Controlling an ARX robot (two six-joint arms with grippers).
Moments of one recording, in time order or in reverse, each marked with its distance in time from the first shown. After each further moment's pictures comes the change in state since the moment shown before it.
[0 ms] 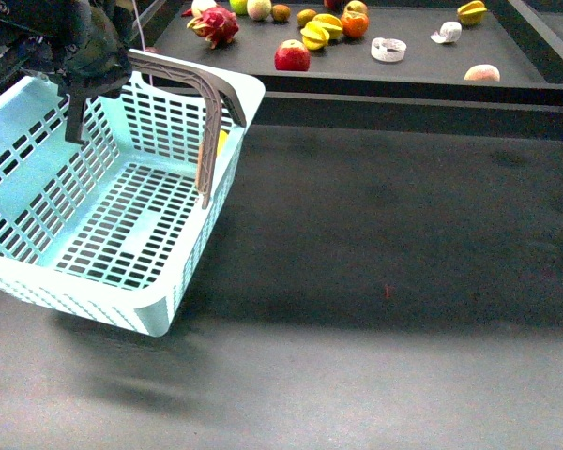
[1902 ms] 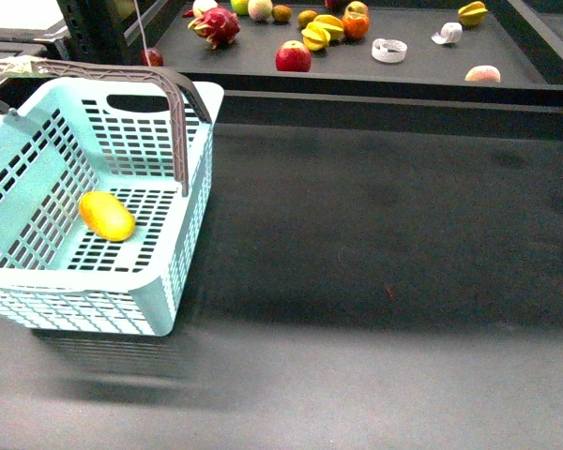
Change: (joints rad) left arm 0.308 -0.879 -0.901 0.195 0.099 0.473; right arm 0.000 0.000 0.000 0.000 0.000 0.000
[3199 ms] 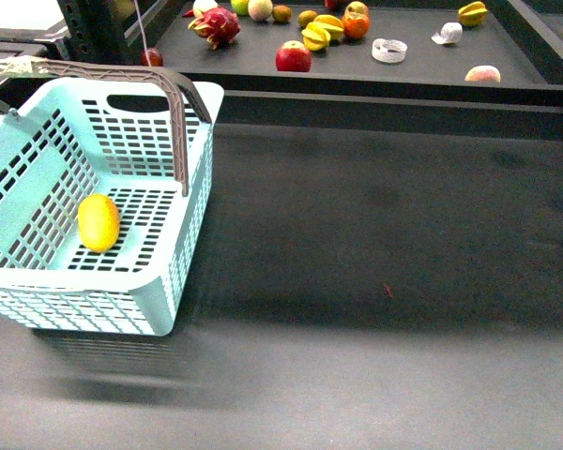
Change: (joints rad) left arm -0.111 -0.833 -0.361 -0.153 0.375 0.934; right arm 0.000 0.000 0.000 0.000 0.000 0.000
